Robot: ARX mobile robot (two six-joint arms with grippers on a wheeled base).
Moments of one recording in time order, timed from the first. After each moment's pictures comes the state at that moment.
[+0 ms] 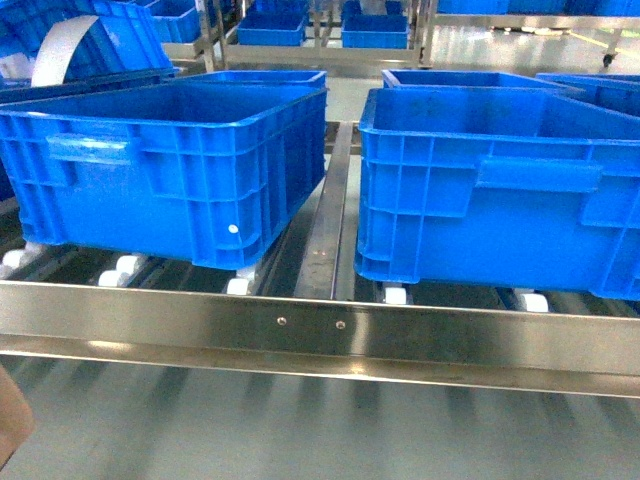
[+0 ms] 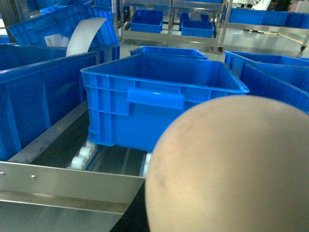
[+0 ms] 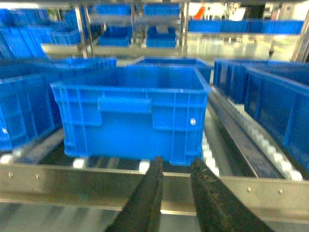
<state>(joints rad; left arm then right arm) 0.00 0.73 0.12 0.59 0.00 -0.02 0.00 0.02 0.01 -0.01 0.00 0.00</state>
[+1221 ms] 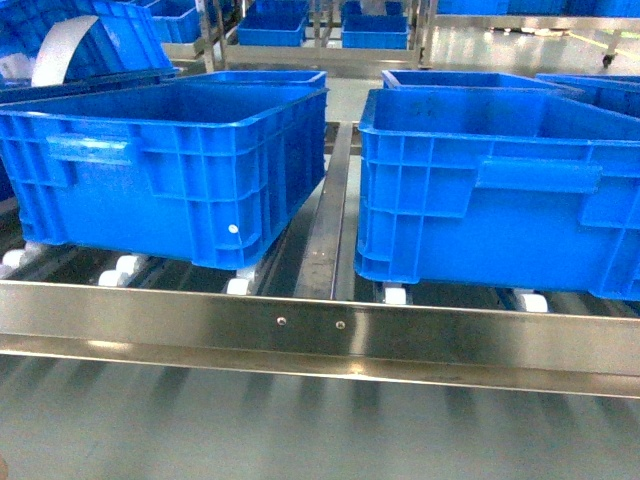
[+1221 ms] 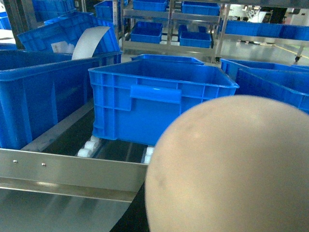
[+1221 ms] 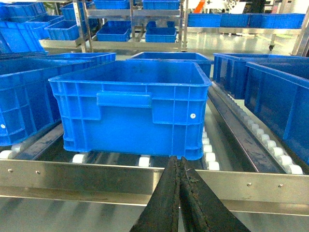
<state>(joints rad) 0.00 0.19 0.01 0.19 0.00 -0.02 0.00 0.00 0.01 0.00 0.00 0.00</state>
